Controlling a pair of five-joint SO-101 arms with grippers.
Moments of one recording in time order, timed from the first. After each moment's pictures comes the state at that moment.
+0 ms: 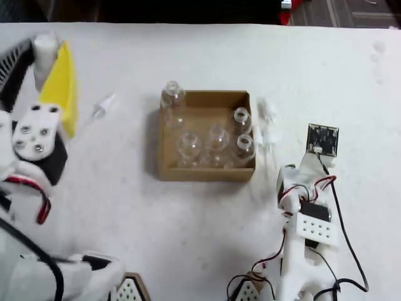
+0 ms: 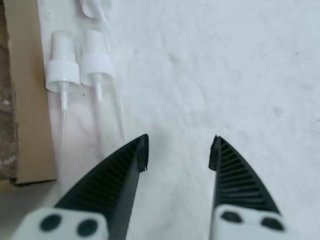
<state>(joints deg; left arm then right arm) 4.1 -19.7 -68.7 102.5 -6.2 13.2 -48.0 76.9 25.4 7.3</state>
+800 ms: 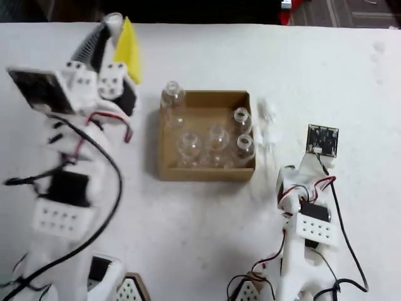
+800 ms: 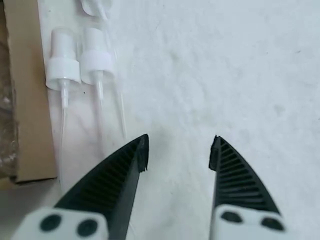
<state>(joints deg) 5.5 -48.1 35.8 11.6 11.4 13.1 -48.0 77.3 25.4 7.3</state>
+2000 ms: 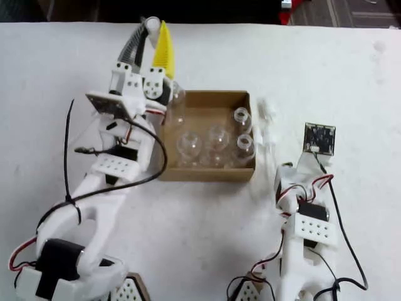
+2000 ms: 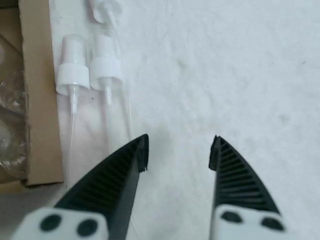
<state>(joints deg) 9.1 -12.4 48.1 -52.7 8.2 11.8 -48.0 77.3 24.0 7.3</state>
